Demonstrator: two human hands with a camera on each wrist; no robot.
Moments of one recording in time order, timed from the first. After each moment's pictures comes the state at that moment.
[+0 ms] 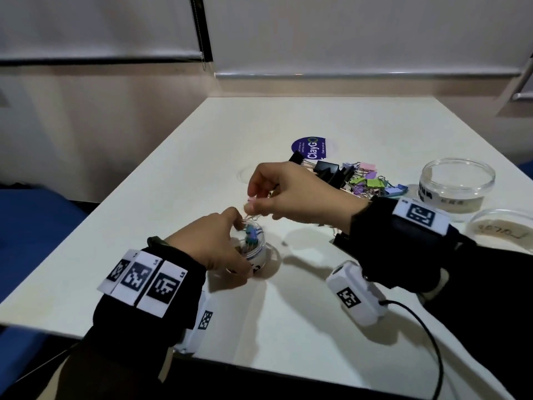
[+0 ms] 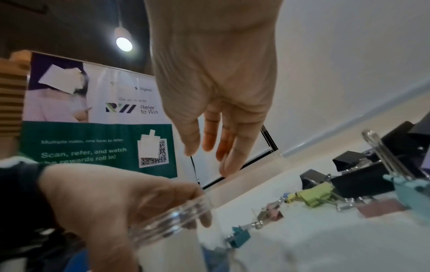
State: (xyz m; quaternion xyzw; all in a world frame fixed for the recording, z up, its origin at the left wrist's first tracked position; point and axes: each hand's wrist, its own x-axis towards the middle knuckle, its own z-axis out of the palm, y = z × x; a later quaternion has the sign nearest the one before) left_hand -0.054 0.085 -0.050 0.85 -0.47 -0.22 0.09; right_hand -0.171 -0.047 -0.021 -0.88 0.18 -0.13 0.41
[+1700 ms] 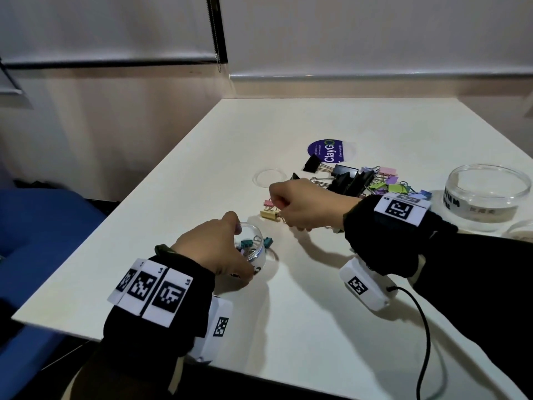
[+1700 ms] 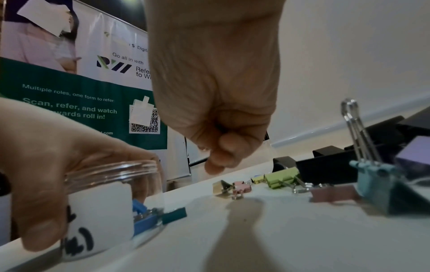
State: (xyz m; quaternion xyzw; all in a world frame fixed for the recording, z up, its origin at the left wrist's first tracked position) left_hand -0.037 0.094 -0.054 0.89 -0.41 -0.20 0.06; right_hand -0.143 -0.063 -0.038 -0.96 0.20 0.00 0.22
